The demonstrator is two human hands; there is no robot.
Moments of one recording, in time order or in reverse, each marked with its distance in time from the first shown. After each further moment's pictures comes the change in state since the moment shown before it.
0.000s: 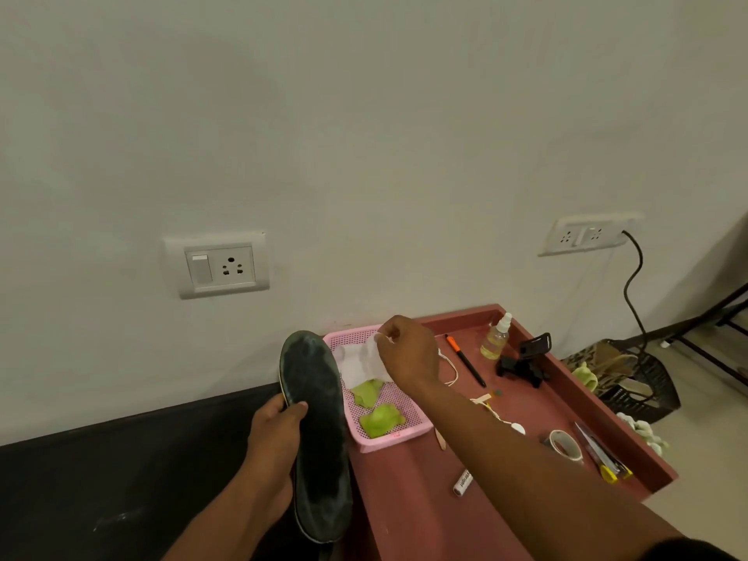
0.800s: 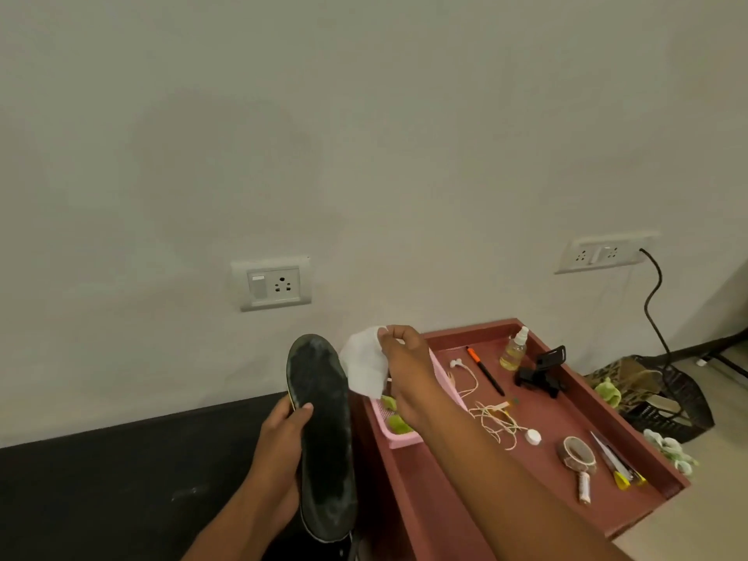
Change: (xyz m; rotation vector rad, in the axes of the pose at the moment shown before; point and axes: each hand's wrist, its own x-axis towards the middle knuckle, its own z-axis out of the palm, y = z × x) left_hand -0.043 0.013 -0.051 -0.108 -0.080 0.040; right_hand -0.071 -0.106 -0.038 0.860 -0.238 0.485
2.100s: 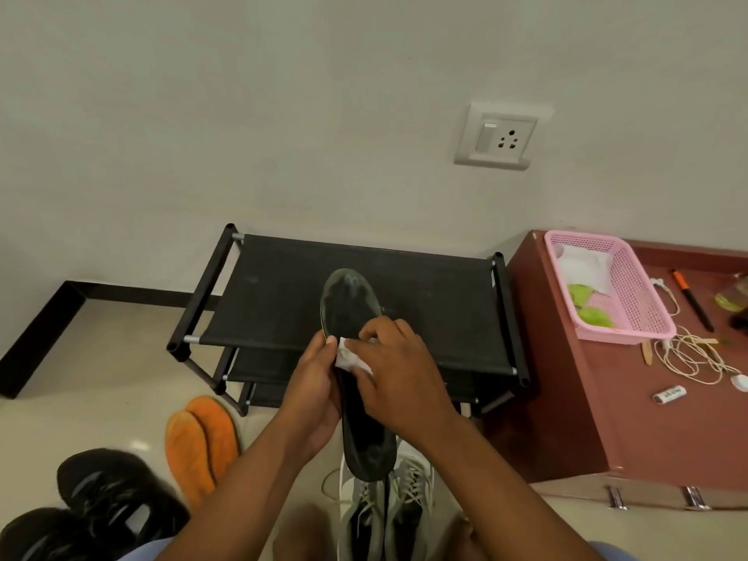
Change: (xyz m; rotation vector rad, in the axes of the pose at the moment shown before) left_hand -0.103 -0.063 -0.207 -0.312 0.151 0.041; right_hand -0.194 0.161 0.145 -1.176 -0.621 -0.935
